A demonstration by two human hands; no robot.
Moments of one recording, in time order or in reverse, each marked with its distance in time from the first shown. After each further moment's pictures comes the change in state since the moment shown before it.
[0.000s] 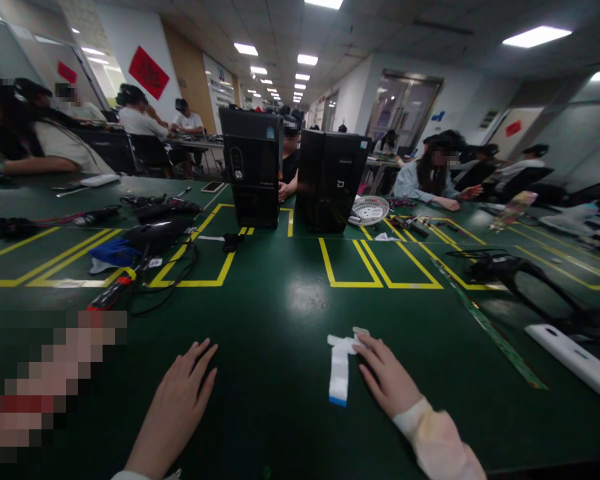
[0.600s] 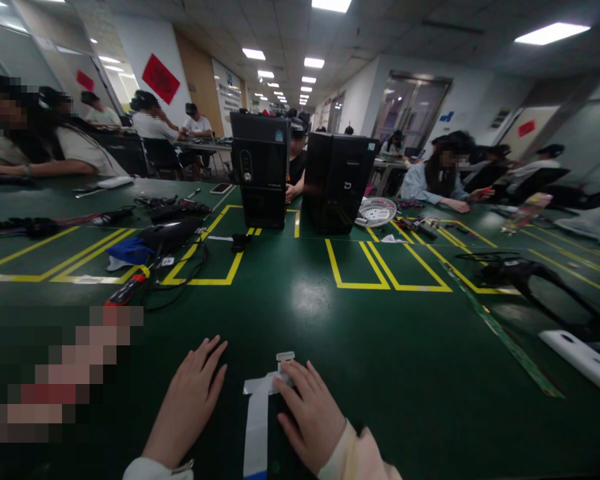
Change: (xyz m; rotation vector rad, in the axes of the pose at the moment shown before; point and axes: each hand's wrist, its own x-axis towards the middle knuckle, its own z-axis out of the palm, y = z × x) left_hand 0.001 0.011 -0.005 -0.020 0.045 0.000; right_hand 0.039 -0.152 0.026 0.266 -0.292 -0.108
